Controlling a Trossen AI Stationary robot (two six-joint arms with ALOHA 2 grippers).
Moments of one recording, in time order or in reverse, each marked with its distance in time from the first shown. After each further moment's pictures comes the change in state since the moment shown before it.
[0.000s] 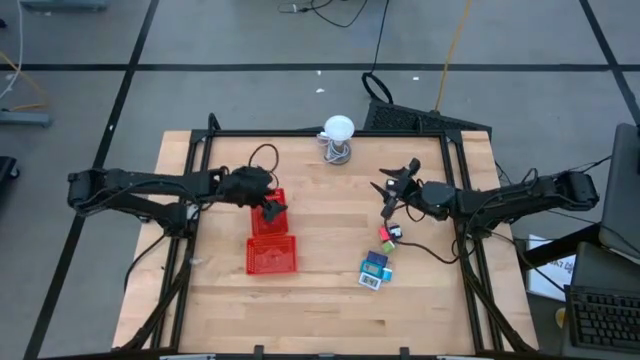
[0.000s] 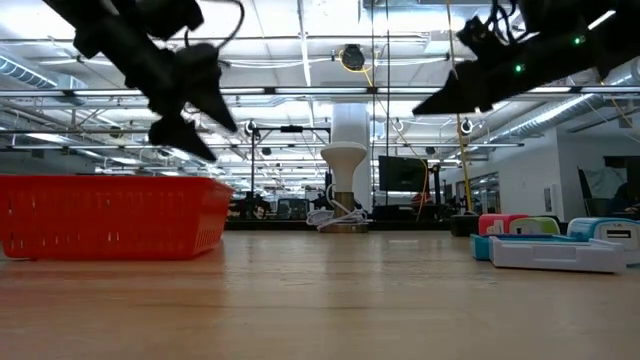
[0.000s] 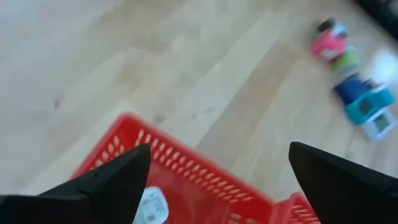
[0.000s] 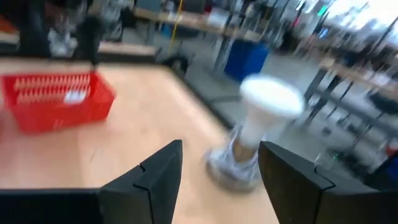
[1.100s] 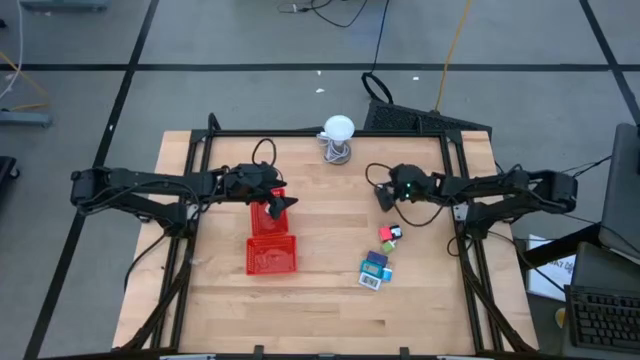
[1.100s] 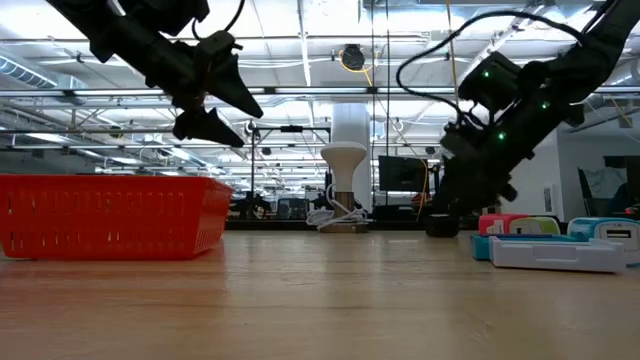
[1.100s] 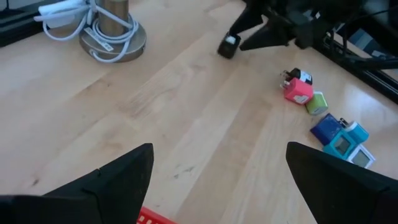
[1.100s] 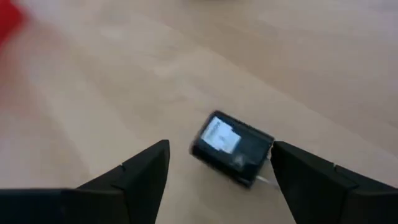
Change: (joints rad) left arm -0.002 0.052 0.000 0.209 -0.045 0.075; right arm -0.358 0.268 0.000 -0.256 -0.476 0.609
